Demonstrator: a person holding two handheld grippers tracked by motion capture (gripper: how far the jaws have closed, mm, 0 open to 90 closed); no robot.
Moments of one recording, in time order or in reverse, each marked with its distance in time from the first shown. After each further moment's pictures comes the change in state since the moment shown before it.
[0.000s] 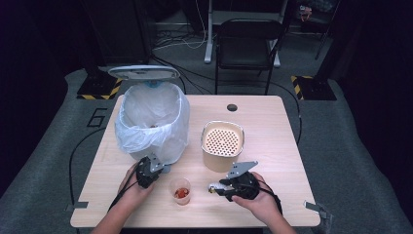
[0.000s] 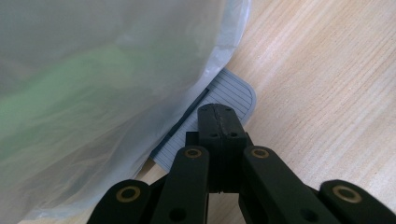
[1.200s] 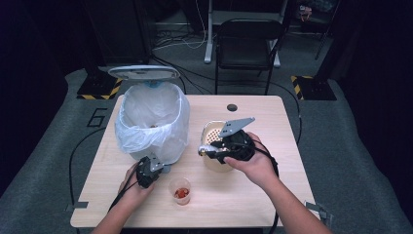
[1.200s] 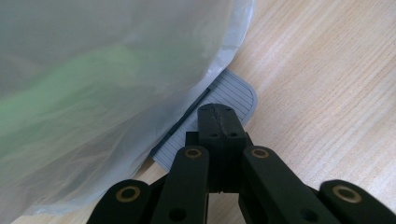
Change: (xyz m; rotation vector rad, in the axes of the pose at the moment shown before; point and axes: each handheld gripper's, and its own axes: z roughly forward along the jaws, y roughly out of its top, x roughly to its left) left arm 0.001 0.001 -0.001 0.016 0.005 -0.005; right arm -0.021 0.115 -0.048 -0.084 -0.042 -0.076
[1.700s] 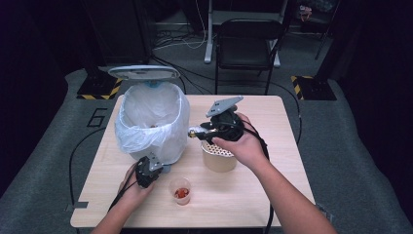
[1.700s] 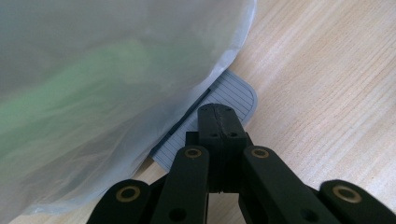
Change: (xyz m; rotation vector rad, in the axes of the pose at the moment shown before) left arm -0.002 -0.002 0.001 -0.021 -0.013 -0.067; right arm -0.013 0.054 0.007 -0.027 -0.030 -0.040
